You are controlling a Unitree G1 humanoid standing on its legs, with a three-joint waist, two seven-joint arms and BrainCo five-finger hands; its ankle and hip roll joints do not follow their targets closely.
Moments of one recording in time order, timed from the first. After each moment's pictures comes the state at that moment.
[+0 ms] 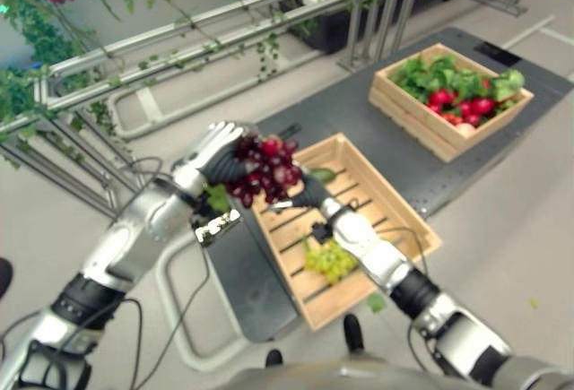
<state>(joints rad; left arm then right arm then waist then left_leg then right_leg) -0.27 0.79 -0.28 -0.22 0.44 -0.13 0.02 -0.43 -0.19 0.60 0.29 0.04 -0.03 -0.08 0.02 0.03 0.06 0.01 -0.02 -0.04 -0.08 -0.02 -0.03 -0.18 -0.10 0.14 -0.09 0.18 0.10</state>
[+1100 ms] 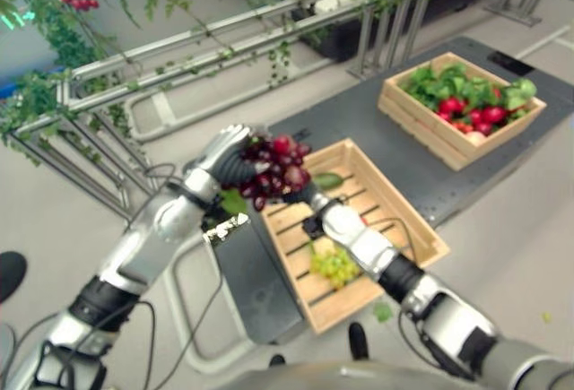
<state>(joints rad) -0.27 0.72 -0.30 -0.22 0.29 -0.13 0.02 -0.55 -0.16 0.67 0.46 0.11 -0.03 -0.06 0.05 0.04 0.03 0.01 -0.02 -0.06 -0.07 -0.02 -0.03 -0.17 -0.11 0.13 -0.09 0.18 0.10</state>
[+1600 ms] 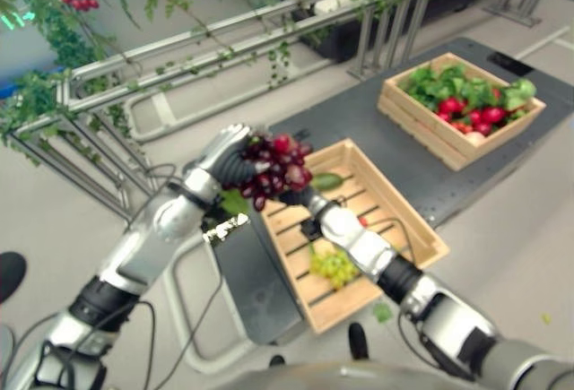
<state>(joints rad) -0.27 0.72 -0.30 -0.22 0.29 -0.13 0.01 -0.55 -0.15 0.68 0.46 0.11 -0.03 -0.05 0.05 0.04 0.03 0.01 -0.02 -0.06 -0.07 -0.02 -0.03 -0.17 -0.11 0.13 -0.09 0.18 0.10</state>
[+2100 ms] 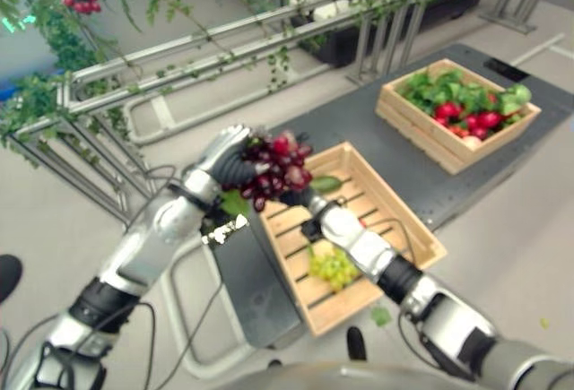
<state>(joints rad) -0.25 0.72 -0.29 -0.22 0.29 -0.13 0.01 -0.54 -0.16 0.68 0.46 0.11 -0.03 -0.04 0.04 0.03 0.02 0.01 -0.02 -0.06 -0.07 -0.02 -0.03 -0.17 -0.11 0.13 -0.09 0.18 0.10</state>
